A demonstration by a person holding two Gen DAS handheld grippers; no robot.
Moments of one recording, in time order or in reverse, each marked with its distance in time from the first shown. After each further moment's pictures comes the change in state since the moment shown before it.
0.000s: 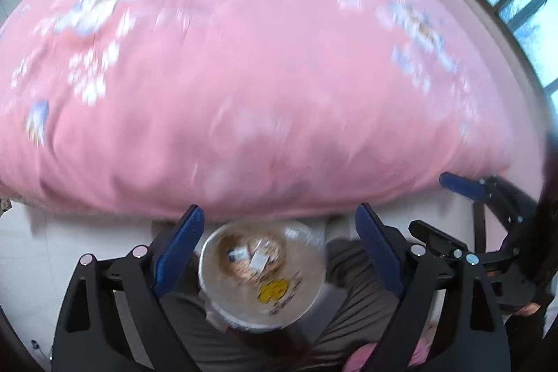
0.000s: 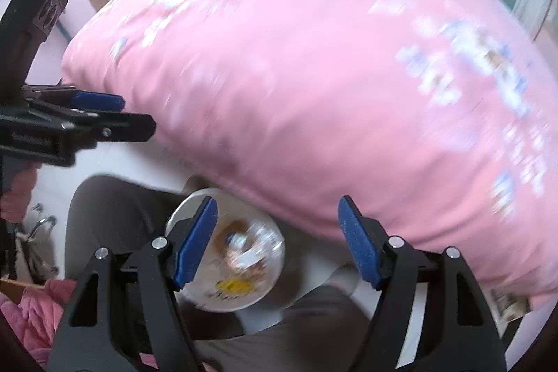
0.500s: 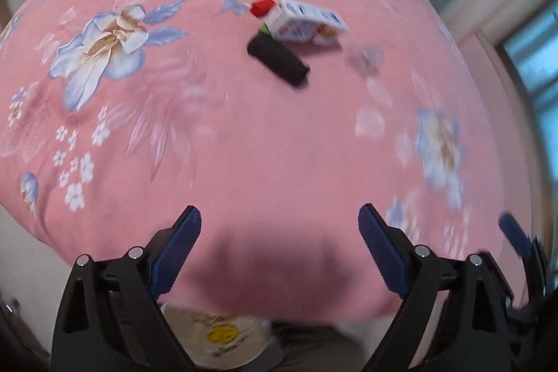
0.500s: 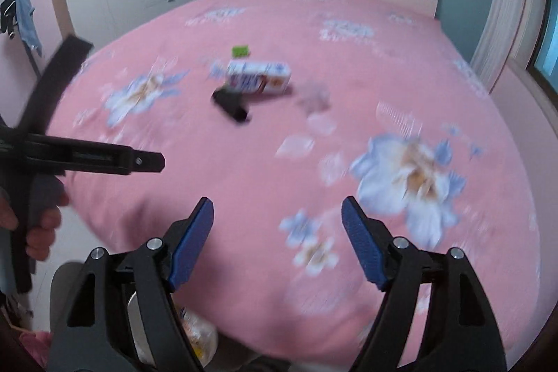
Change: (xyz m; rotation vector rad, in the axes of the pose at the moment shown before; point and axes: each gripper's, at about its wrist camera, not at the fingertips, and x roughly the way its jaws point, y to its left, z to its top) left arm 0.014 -0.014 0.148 -0.294 -0.082 0.042; right arm -0.050 -0.094 0.138 0.011 -0.229 -0.118
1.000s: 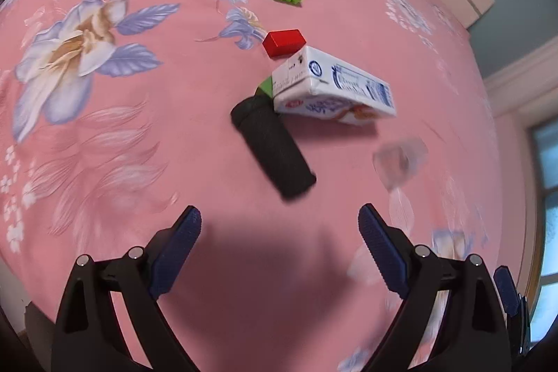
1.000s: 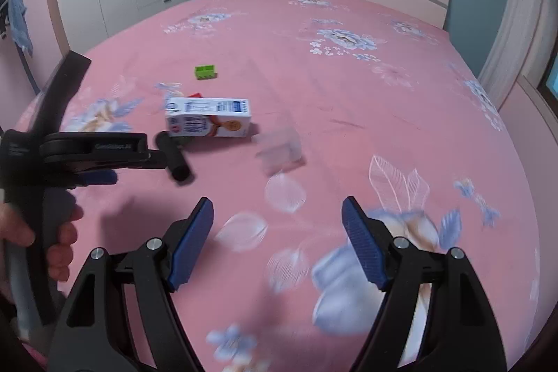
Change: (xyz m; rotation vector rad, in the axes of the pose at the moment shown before) left arm 0.093 -0.012 0.102 -0.269 -0.044 0.046; right arm 0.129 -0.054 0.083 -0.052 0.019 0.011
